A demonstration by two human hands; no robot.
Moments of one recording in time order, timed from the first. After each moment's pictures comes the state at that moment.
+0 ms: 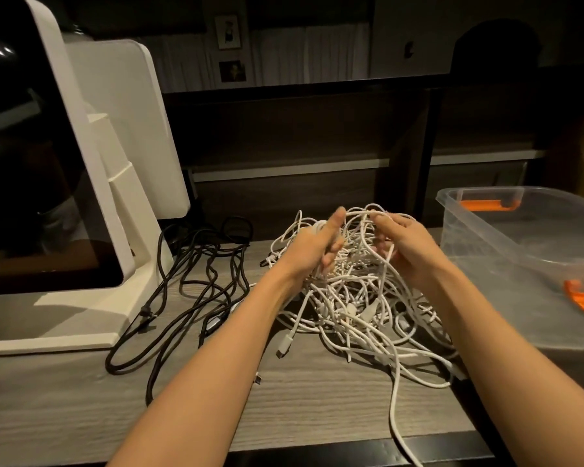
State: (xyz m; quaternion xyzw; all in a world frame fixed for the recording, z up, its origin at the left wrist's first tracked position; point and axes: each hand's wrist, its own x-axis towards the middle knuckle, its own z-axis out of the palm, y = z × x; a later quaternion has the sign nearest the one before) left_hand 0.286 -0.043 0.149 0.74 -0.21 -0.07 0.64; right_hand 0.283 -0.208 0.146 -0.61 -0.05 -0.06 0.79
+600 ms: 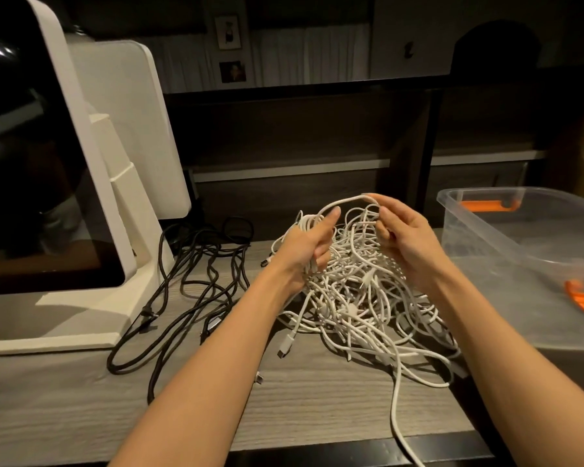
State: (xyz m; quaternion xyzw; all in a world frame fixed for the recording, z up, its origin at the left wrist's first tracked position) left_hand 0.287 -0.041 0.151 0.64 -0.13 -0.10 0.75; right_hand 0.286 -0.213 0.143 -0.62 -0.14 -0.10 0.77
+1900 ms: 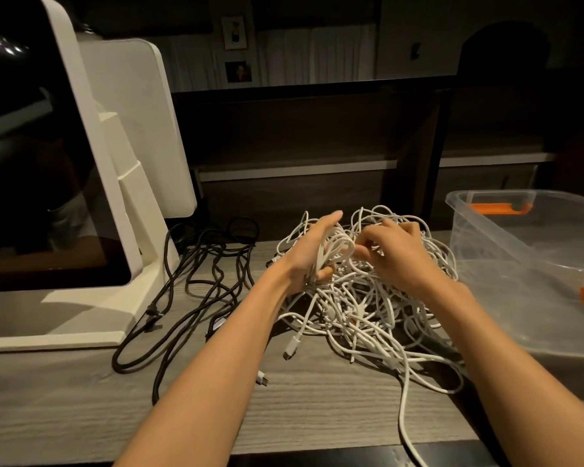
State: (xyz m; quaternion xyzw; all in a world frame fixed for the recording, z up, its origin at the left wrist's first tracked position) left_hand 0.292 -0.031 0.150 0.74 -0.18 -0.16 0.63; right_hand 0.281 -0.200 0.141 -0.94 -0.19 -0.25 0.16
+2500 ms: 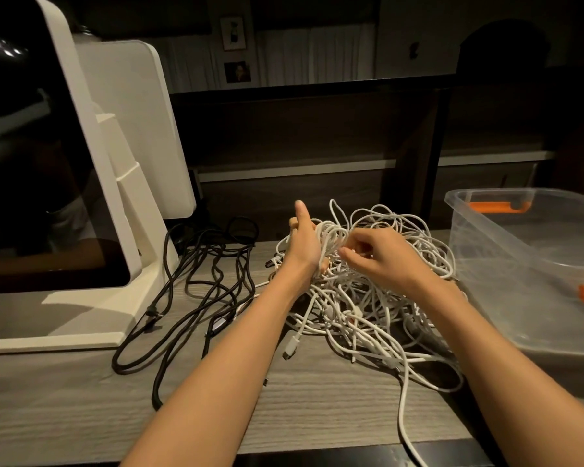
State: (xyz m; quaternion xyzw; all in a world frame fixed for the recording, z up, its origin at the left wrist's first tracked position) left_hand 0.308 -0.049 0.138 0.71 -0.02 0.01 0.70; right_hand 0.273 -0.186 0.144 -0.91 -0.24 -0.21 0.27
